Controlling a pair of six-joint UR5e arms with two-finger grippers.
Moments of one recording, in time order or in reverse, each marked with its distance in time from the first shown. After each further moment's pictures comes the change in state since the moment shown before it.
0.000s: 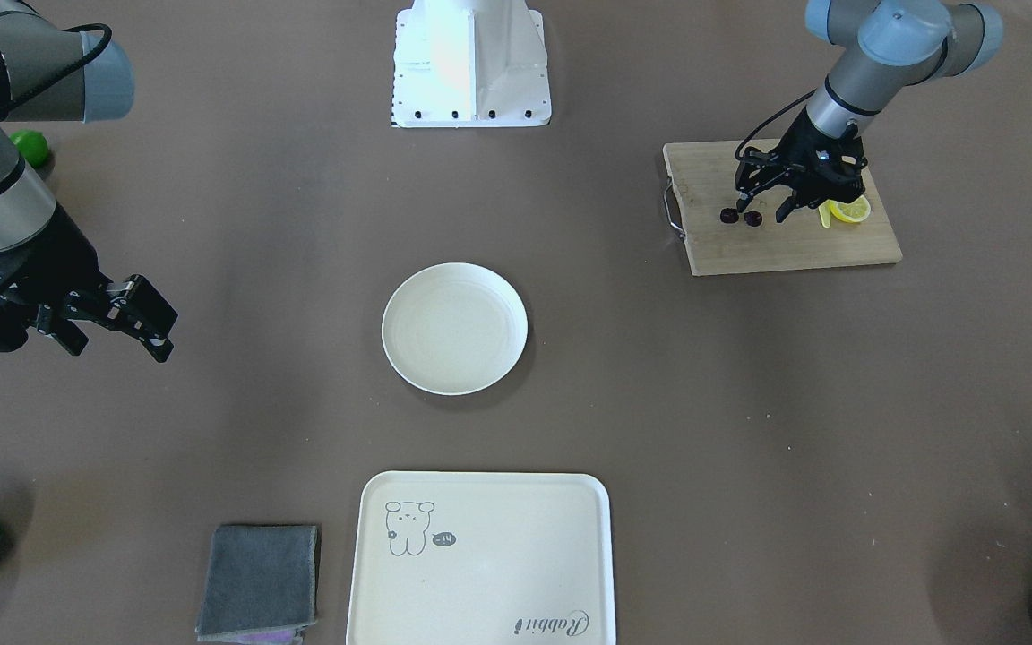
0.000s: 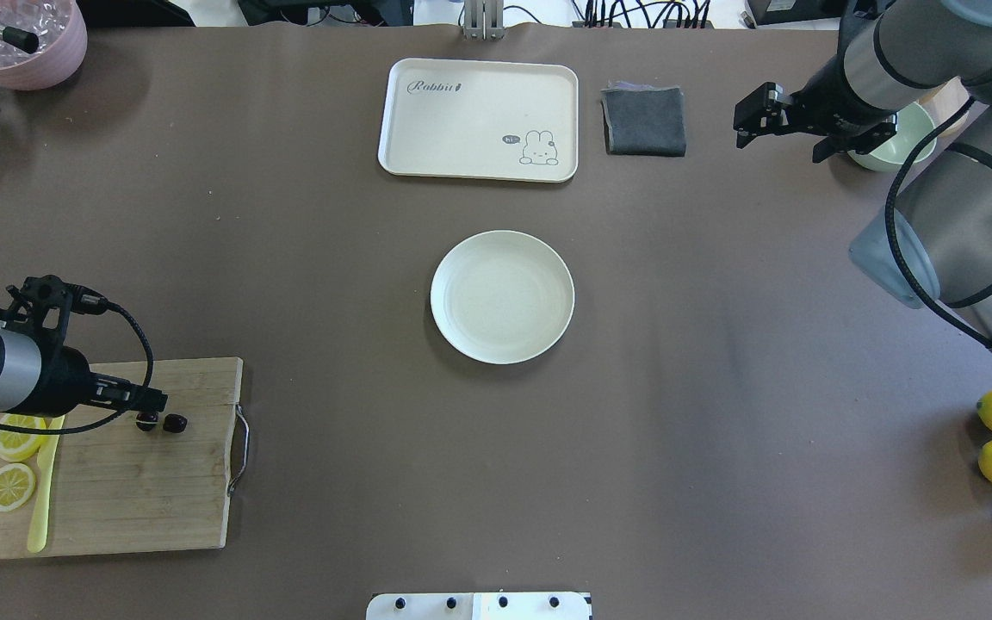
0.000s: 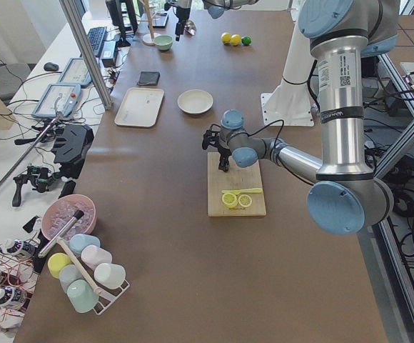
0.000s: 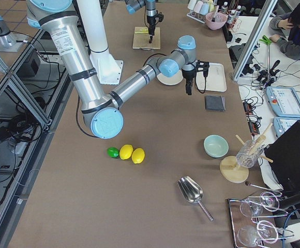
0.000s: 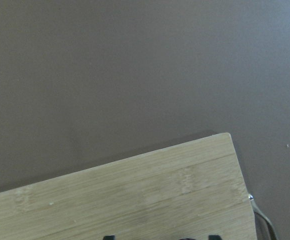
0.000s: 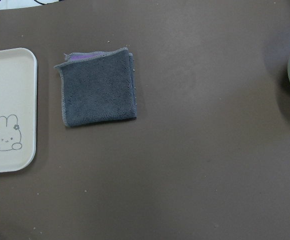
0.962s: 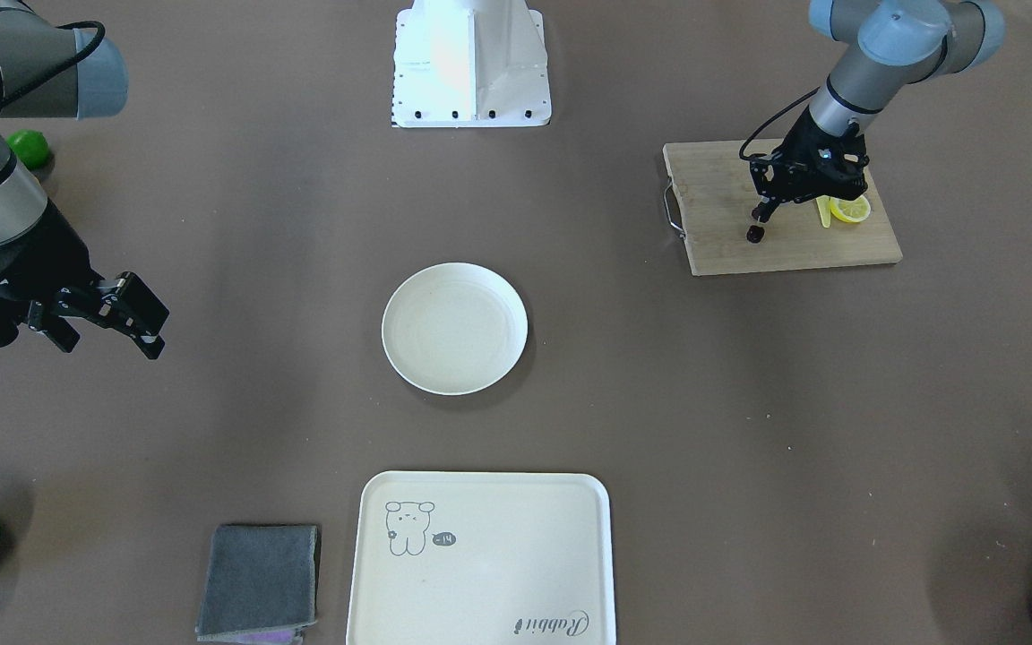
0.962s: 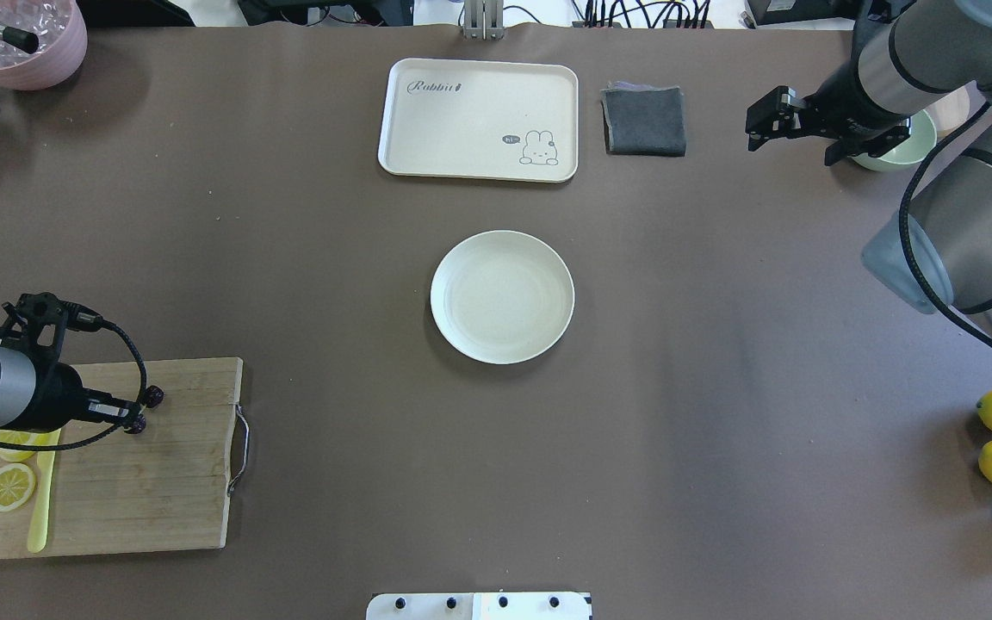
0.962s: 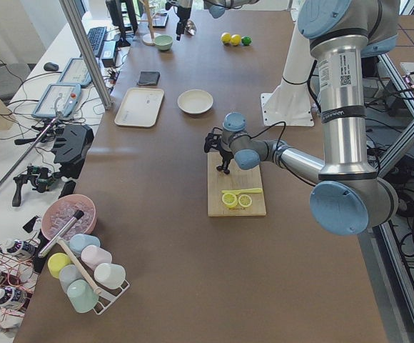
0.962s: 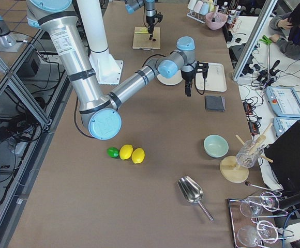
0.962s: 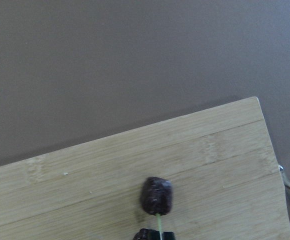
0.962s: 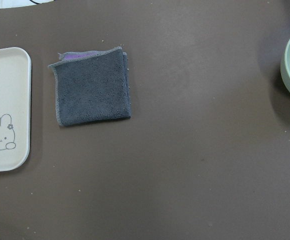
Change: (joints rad) left arm 0.000 0.024 -0.012 0.000 0.009 0.002; right arm 0.001 -0.013 0.007 0.001 -0.004 -0.001
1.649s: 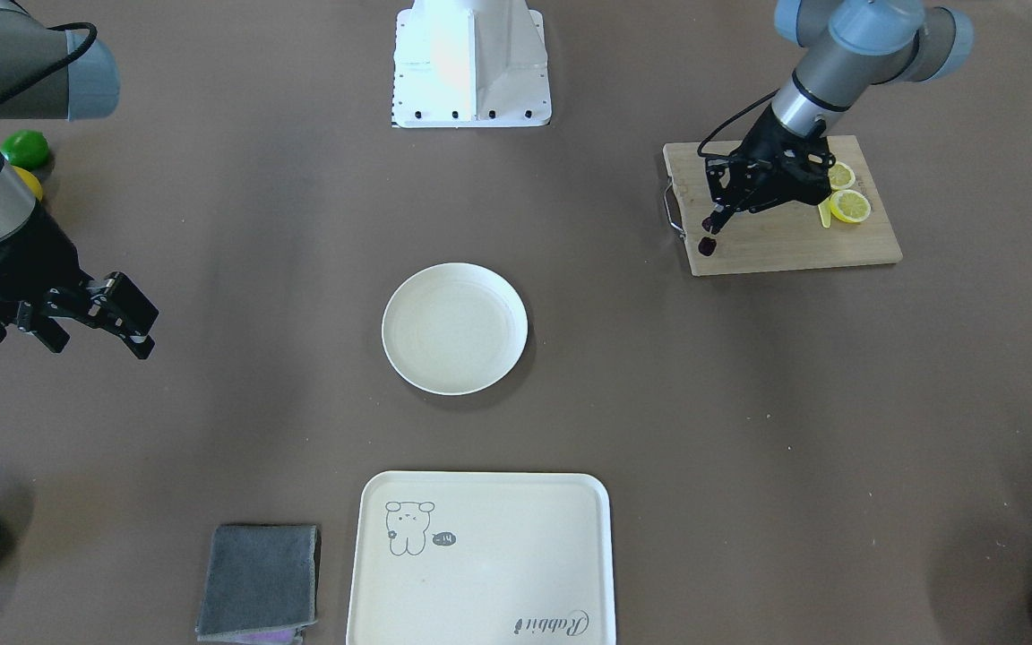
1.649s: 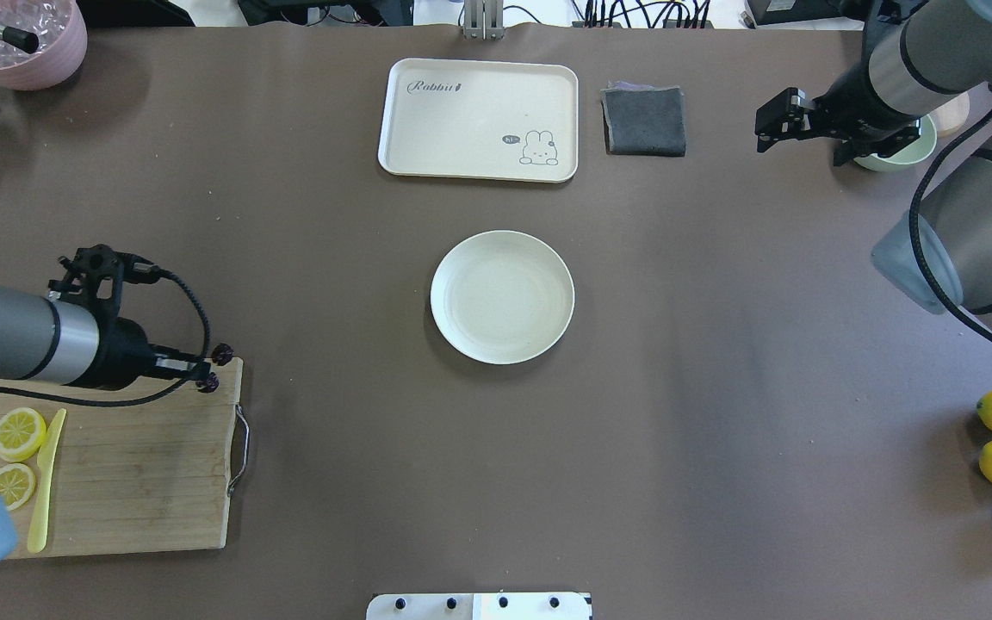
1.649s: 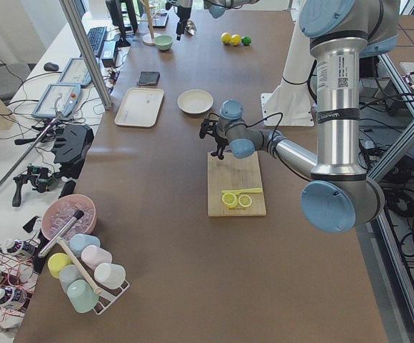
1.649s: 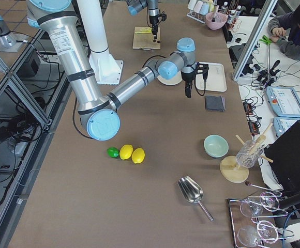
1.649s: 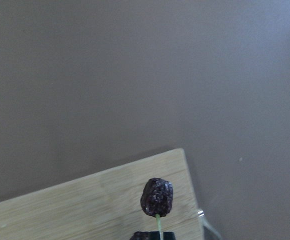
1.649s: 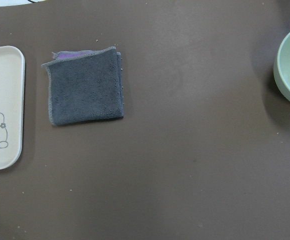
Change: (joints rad) left arm -0.023 -0.257 0.020 0.089 -0.007 -0.096; right arm 0.025 -0.031 0.001 0.008 0.010 -0.054
